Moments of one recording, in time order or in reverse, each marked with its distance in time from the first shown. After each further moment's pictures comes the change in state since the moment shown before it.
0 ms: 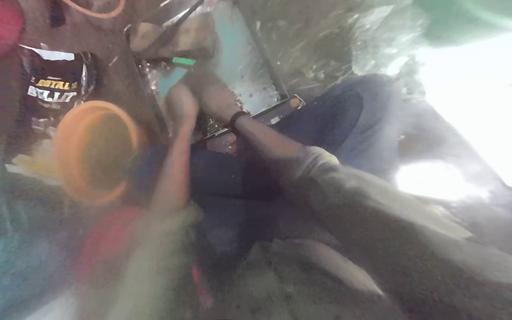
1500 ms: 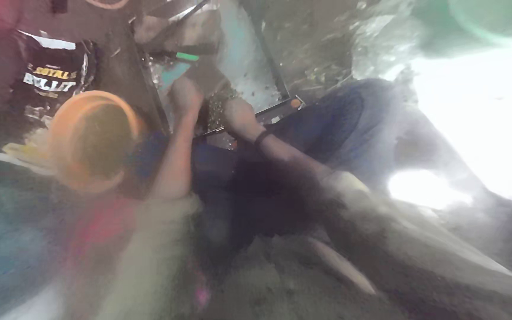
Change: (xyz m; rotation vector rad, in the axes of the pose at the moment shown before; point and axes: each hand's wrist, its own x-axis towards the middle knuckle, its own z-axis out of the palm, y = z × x) left_hand 0.000 -0.002 -0.004 -0.130 0.008 0.045; right_hand -0.075 0.016 -0.009 -0.114 -0.096 0.105
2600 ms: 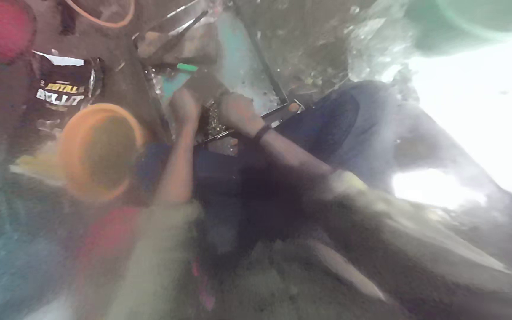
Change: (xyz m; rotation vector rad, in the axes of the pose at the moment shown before) left_hand 0.005 -0.008 0.009 0.029 0.047 0.018; right_hand 0.002 -0.016 -0.042 0.016 -0.023 0.028
